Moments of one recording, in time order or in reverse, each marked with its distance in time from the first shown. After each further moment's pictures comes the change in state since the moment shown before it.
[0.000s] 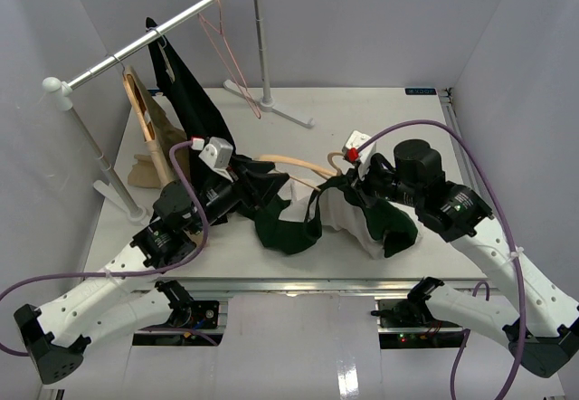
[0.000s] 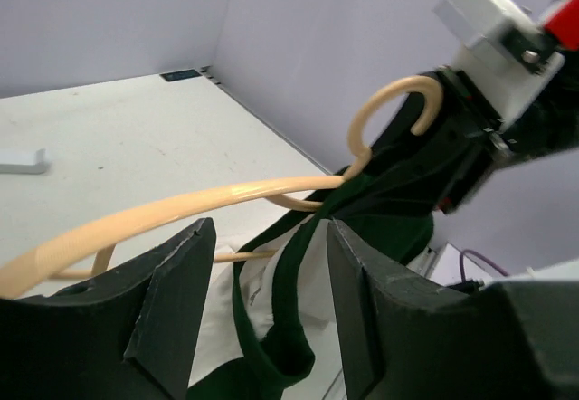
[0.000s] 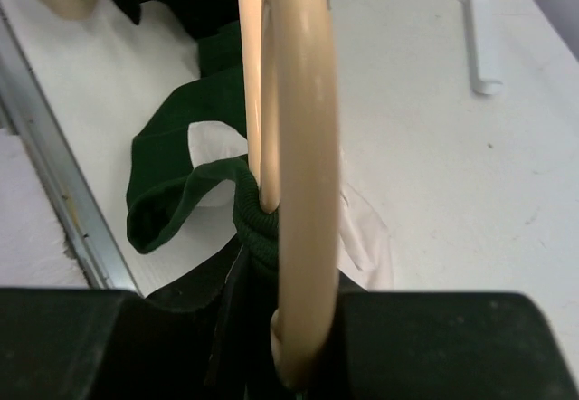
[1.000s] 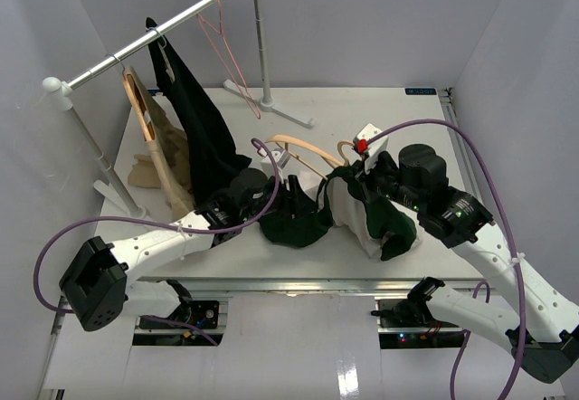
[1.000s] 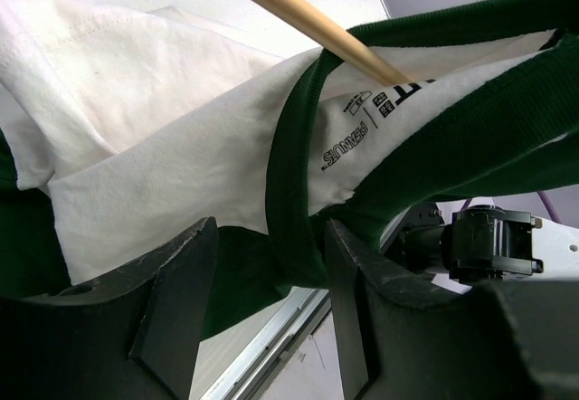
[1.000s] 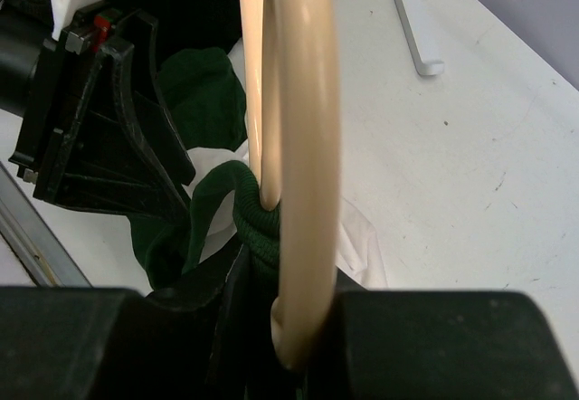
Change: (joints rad) left arm 0.000 0.461 -0.028 -0.033 0.127 -0.302; right arm 0.000 -0.045 -0.060 0.105 0.164 0.119
